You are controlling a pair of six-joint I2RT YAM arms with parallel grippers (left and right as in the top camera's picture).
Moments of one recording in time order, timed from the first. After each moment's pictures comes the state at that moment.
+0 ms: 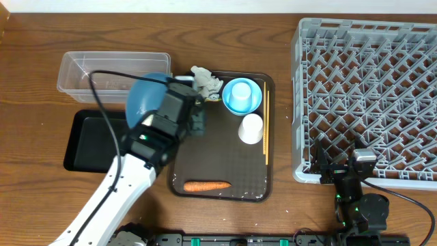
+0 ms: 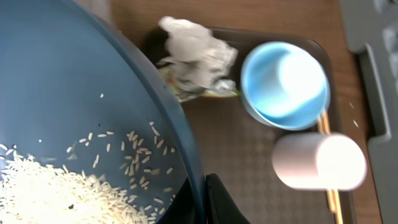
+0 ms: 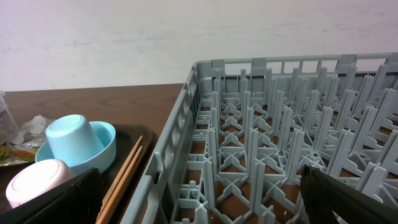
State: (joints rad) left arm -0.45 1.24 1.00 -0.62 -0.13 -0.41; right arm 0.05 0.01 0.01 -0.07 -0.04 0.11
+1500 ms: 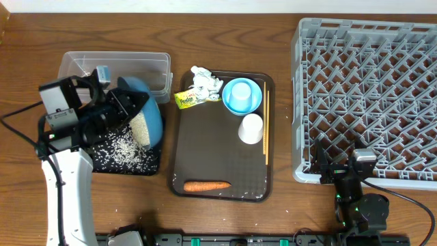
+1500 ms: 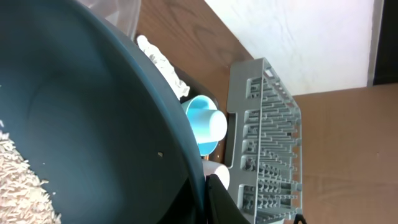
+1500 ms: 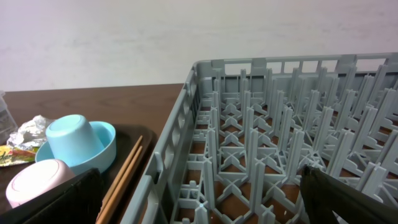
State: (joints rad) left arm 0.33 1.24 1.00 -0.61 0.87 -0.48; right arm 0.05 0.01 0.01 -0.07 -0.04 0.11
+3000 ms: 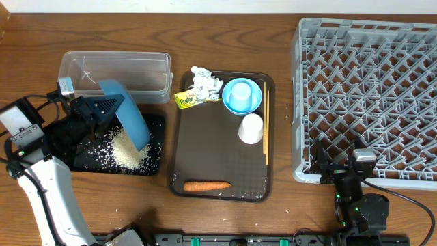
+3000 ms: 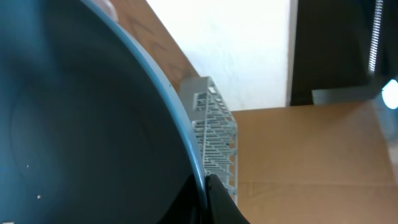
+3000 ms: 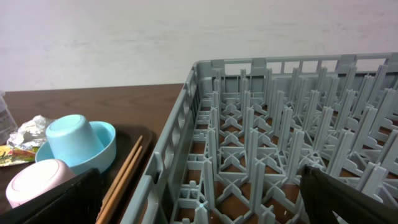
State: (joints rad) left arm 0.60 1.24 0.97 -0.62 1.25 -0.49; right arm 0.05 0.01 0.01 -0.07 -0.04 0.11
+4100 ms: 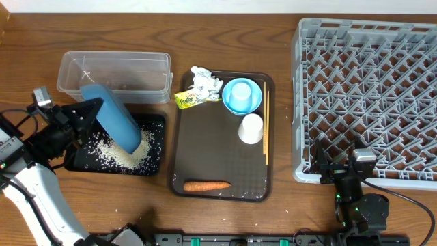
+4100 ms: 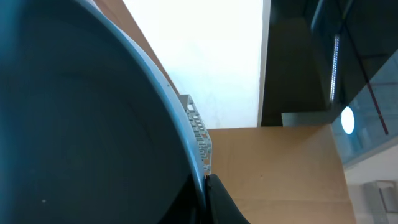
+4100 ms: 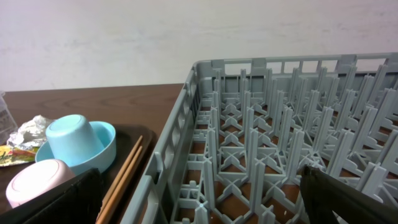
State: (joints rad) left arm 0.77 1.26 0.97 -0.66 1.38 -0.50; right arm 0.05 0.01 0.01 -0.07 -0.04 0.11
